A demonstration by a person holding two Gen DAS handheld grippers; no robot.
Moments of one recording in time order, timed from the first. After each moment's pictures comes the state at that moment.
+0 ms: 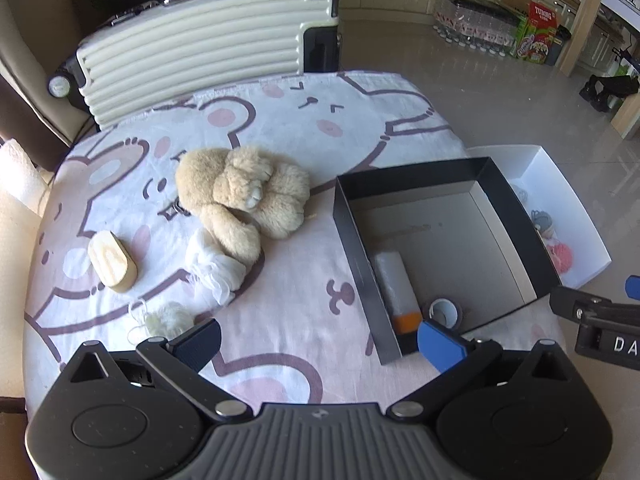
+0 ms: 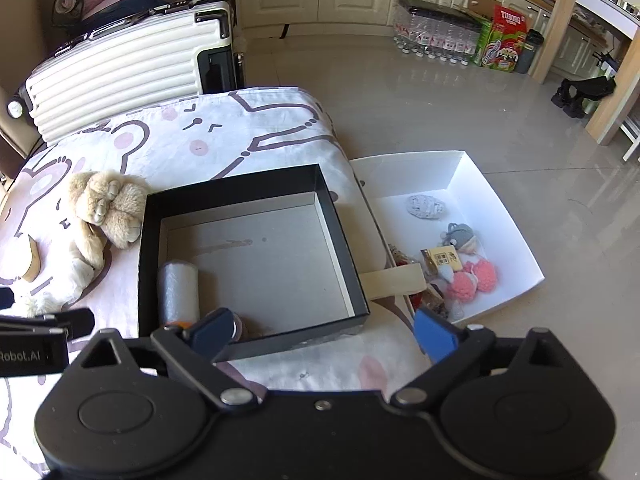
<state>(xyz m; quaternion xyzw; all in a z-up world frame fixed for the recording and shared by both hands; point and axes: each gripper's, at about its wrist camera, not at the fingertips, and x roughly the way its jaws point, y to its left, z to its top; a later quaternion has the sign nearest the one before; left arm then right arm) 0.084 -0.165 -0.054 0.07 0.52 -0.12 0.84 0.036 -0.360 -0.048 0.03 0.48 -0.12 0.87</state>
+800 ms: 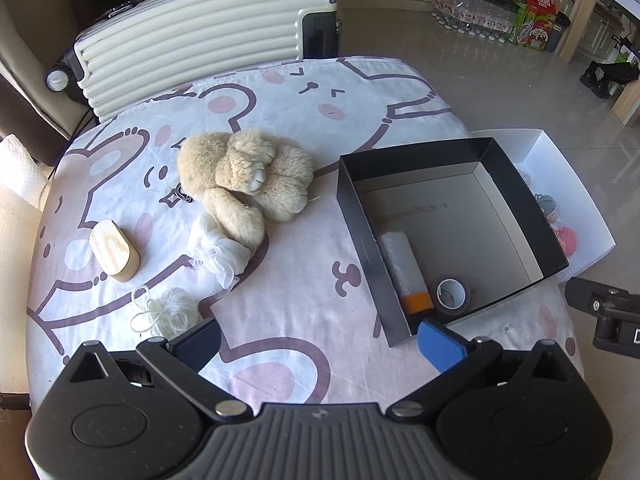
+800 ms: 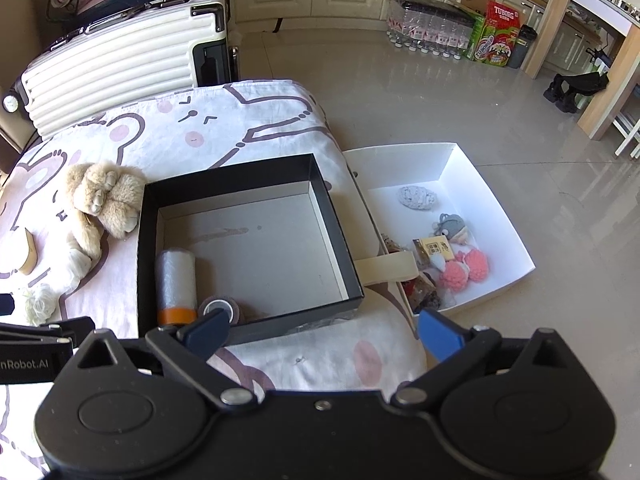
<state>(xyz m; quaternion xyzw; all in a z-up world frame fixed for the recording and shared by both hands) 0.080 -0.161 -0.060 0.09 0.52 -0.12 0.84 0.028 -0.355 -0.046 0.03 0.49 -0.13 0.86</state>
